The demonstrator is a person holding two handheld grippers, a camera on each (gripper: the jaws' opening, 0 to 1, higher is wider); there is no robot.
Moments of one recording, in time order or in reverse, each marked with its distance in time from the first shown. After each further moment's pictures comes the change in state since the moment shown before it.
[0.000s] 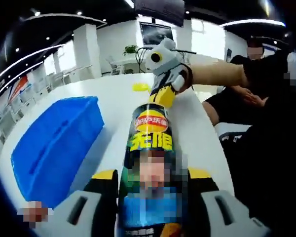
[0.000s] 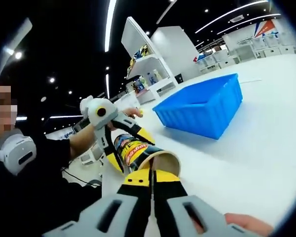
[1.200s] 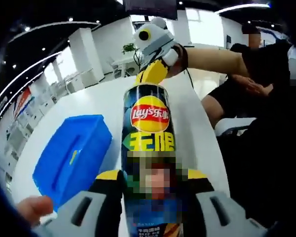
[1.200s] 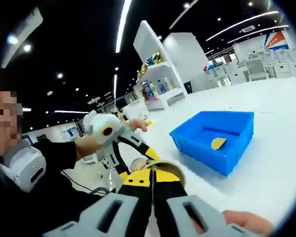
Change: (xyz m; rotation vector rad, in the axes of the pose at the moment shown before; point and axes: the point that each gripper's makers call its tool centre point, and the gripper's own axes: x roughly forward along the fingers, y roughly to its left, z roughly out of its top) left arm -0.025 0.002 0.024 0.155 -0.061 0.142; right arm -0.004 0.055 0.081 -0.100 0.011 0.015
